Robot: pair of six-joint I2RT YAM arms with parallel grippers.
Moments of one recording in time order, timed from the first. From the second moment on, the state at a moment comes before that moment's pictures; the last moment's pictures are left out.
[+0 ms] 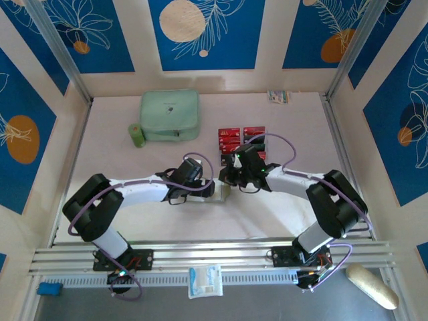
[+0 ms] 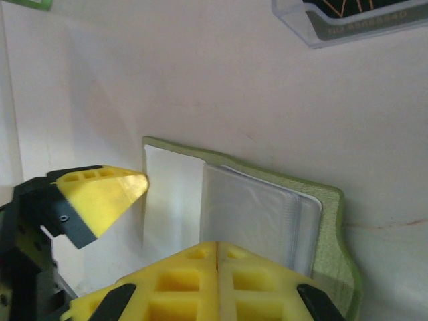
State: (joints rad) left arm -0.78 1.60 0.77 -0.15 -0.06 -0.57; right arm 0.62 1.57 0.76 -0.04 -0.36 0.85
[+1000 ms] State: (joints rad) left arm -0.78 1.57 0.73 -0.11 -0.07 -0.57; right arm 0.62 1.74 0.80 -0.02 -0.45 0.84
